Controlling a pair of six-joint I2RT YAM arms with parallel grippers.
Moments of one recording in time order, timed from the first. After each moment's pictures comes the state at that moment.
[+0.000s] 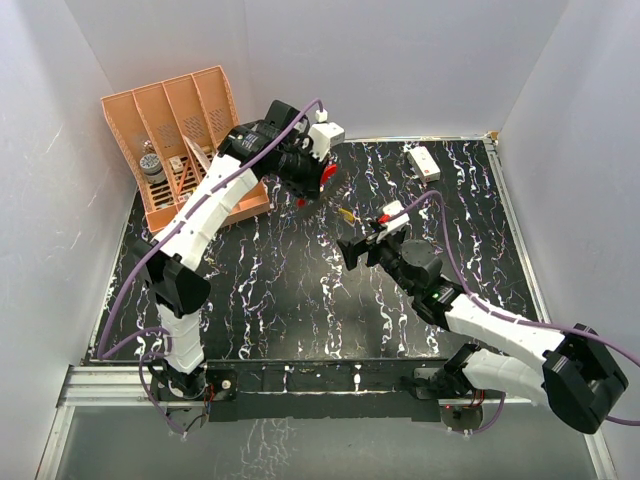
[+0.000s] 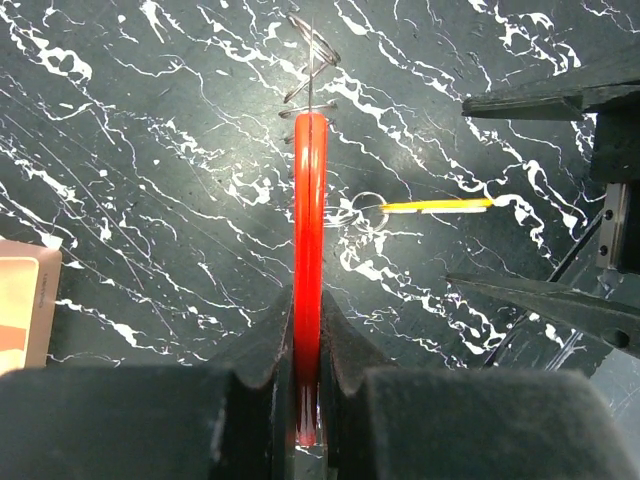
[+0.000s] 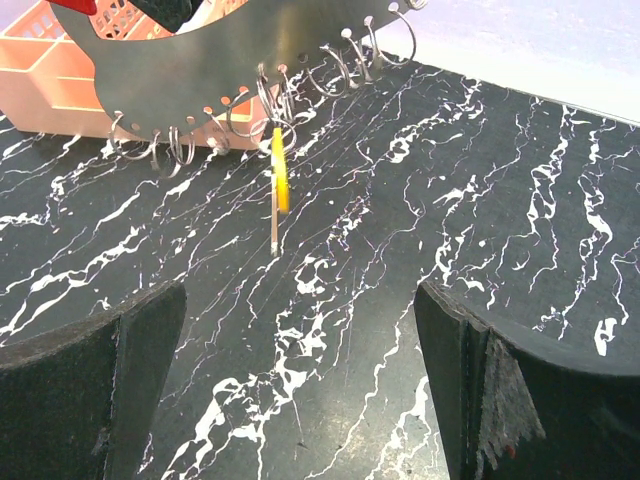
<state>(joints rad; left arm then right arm) -0.59 1.91 2.15 -1.15 0.33 0.17 0.71 1.05 0.48 0.51 0.15 0.05</state>
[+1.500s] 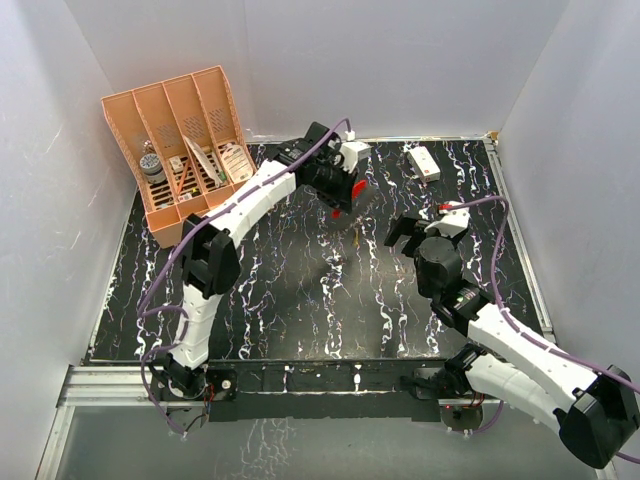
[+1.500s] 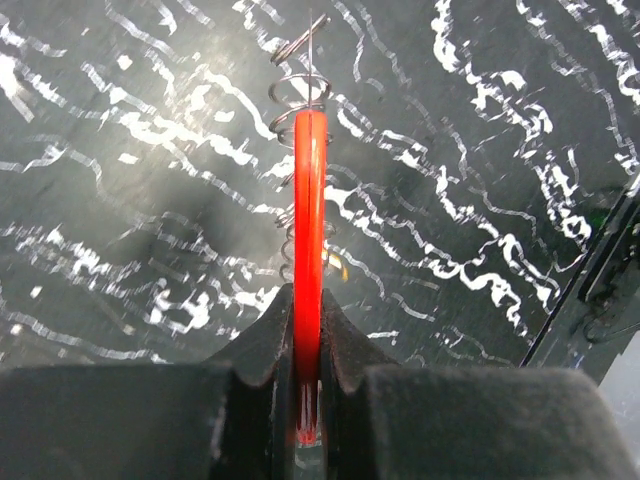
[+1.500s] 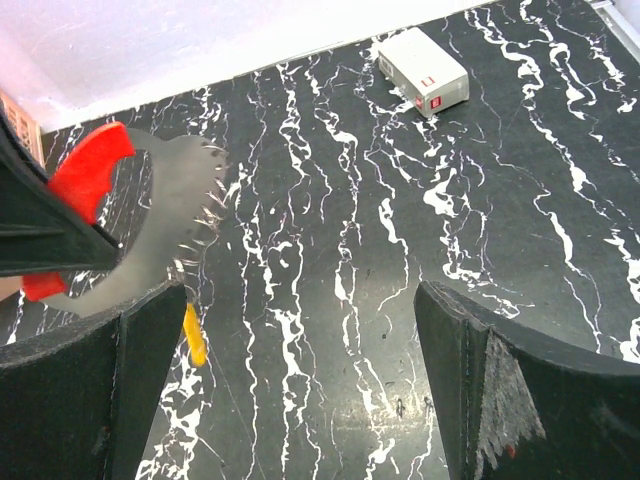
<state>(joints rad) -0.62 2.16 2.11 -0.90 0.46 0.06 0.63 0.85 0.52 0.15 0.68 0.37</state>
